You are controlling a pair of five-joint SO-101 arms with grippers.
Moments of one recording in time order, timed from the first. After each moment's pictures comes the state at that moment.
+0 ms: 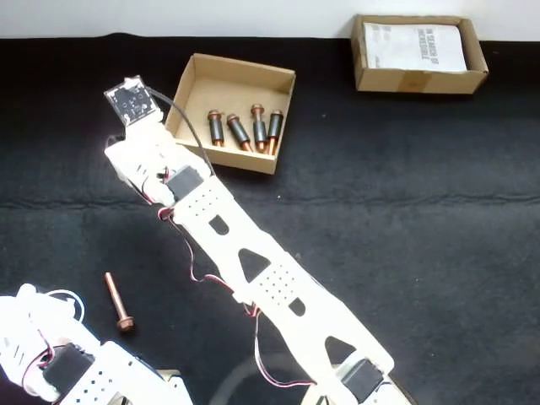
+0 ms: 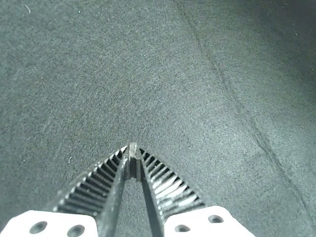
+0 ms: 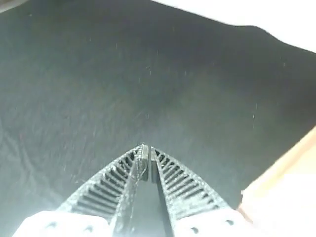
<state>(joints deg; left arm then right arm) -60.7 -103.2 96.0 49.6 19.5 -51.3 78.8 -87.7 40.1 -7.8</state>
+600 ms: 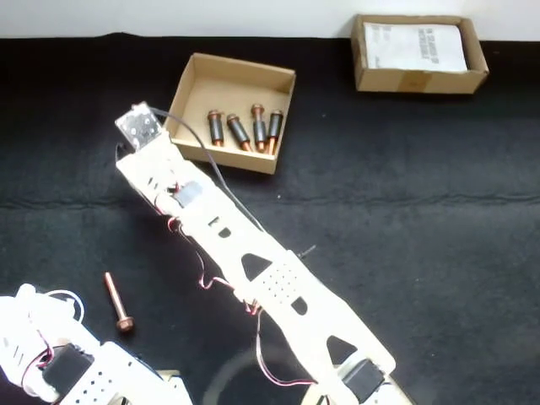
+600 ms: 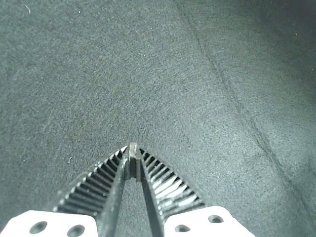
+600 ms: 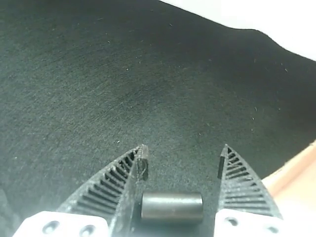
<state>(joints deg) -60.7 -103.2 96.0 49.6 19.5 -49.7 78.9 -65.5 14.6 -0.4</state>
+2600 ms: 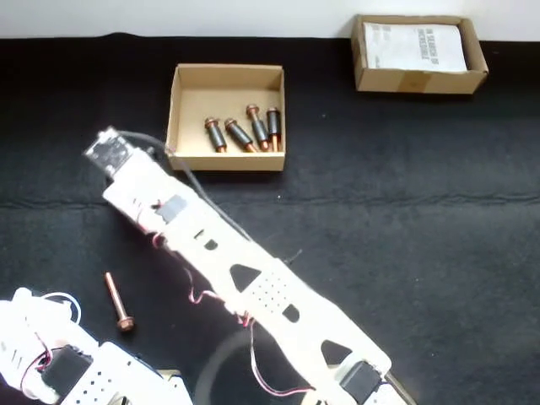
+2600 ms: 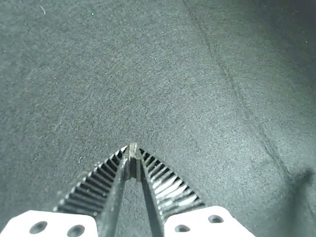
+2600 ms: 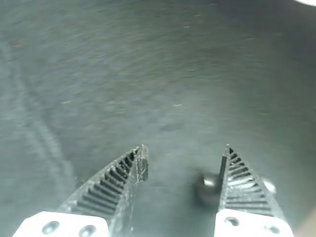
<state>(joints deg) -63.2 -103.2 96.0 49.6 19.5 -55.8 79.3 -66.9 23.2 6.6</state>
